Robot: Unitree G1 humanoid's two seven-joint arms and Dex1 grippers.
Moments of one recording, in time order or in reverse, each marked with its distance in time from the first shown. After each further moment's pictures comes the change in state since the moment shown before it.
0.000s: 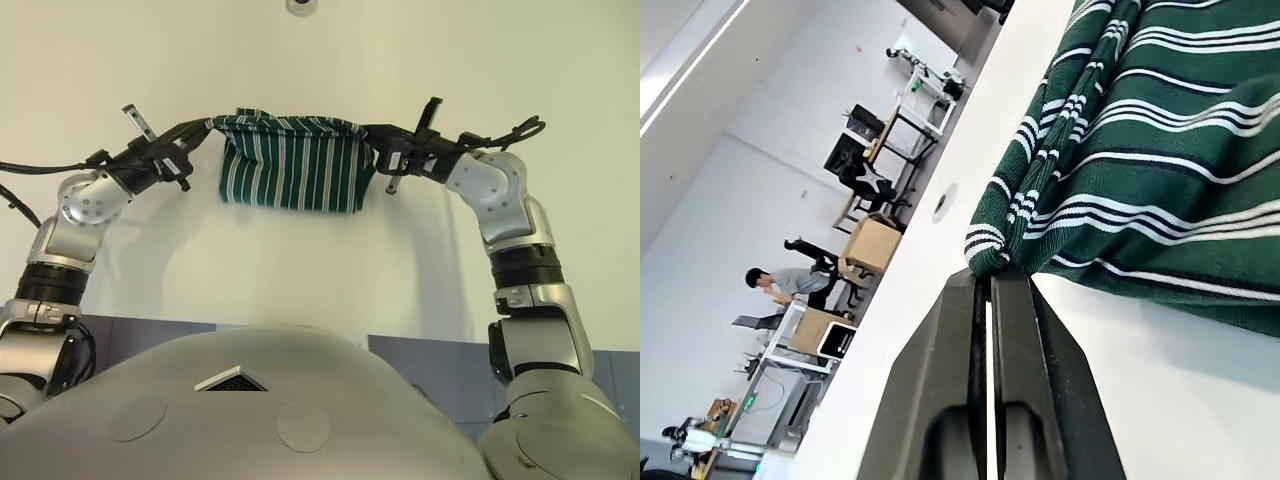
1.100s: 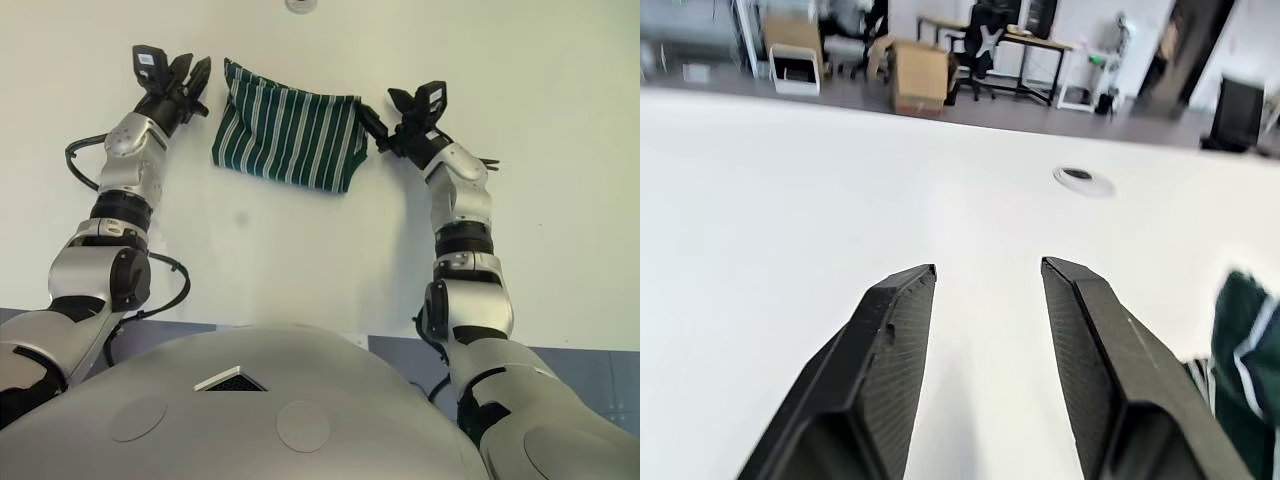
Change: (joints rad) left arm -0.428 -0.354 0.364 0.569 -0.661 0.536 -0.069; right arm -0.182 0.341 -0.363 0.386 0.718 0.641 0.132
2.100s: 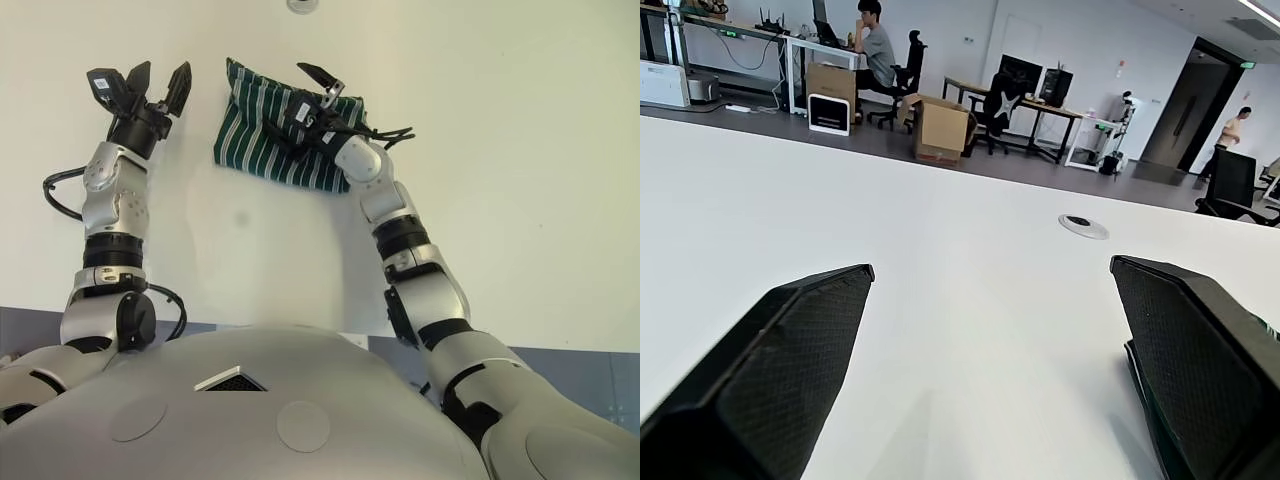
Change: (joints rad) left arm 0.300 -0.018 0.013 -0.419 -0.022 -0.020 -0.014; right arm -0.033 0.171 0.415 -0.055 -0.679 -0.404 -0.473
